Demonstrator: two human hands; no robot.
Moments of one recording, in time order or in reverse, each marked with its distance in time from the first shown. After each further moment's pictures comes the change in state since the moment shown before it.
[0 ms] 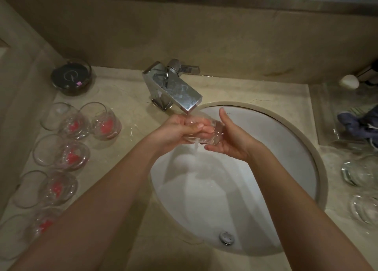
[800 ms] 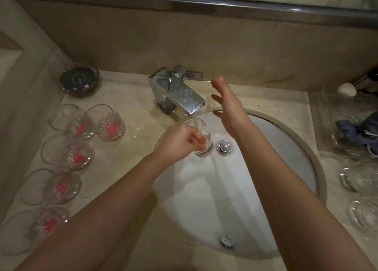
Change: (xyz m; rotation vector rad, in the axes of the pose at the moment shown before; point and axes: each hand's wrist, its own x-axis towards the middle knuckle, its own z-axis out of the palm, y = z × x) left_hand -0.010 -0.010 0.010 0.775 0.265 0.123; right_hand 0.010 -0.058 0.049 -0.214 0.281 -0.387
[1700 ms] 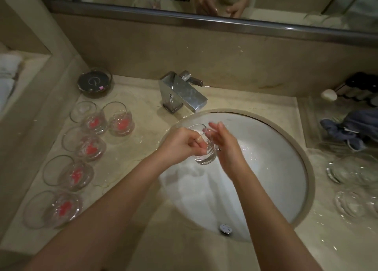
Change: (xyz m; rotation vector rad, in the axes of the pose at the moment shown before) left_hand -0.052 0.017 -0.012 -0.026 0.020 0.068; right_hand -0.083 0.072 -0.003 0.238 0.006 0.037
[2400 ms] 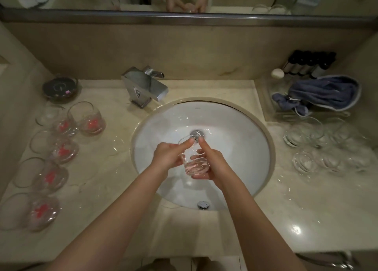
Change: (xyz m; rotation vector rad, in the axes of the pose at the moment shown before) left_hand -0.030 0.009 0.081 -0.621 0.080 -0.526; right_hand -0.077 0.024 -0.053 -0.107 0.111 0.330
